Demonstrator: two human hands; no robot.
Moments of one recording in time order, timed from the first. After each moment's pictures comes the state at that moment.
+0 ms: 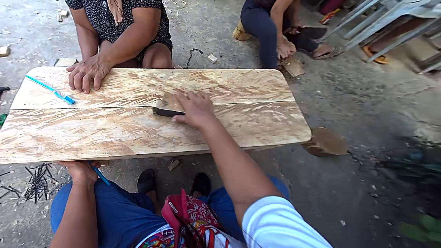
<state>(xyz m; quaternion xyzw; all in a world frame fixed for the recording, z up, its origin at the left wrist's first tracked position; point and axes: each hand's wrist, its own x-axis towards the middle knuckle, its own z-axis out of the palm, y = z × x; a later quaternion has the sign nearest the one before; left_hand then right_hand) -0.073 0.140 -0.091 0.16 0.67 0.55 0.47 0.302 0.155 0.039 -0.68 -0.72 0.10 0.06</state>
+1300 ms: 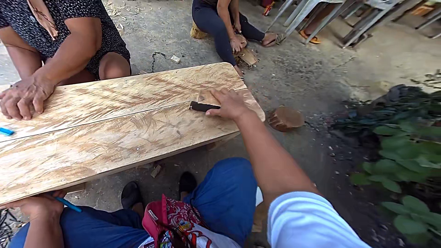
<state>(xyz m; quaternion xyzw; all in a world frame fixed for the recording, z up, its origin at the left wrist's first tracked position) -0.085 0.139 -0.108 0.21 0.66 0.56 0.46 0.506 0.076 0.036 -0.80 -0.60 0.10 0.02</state>
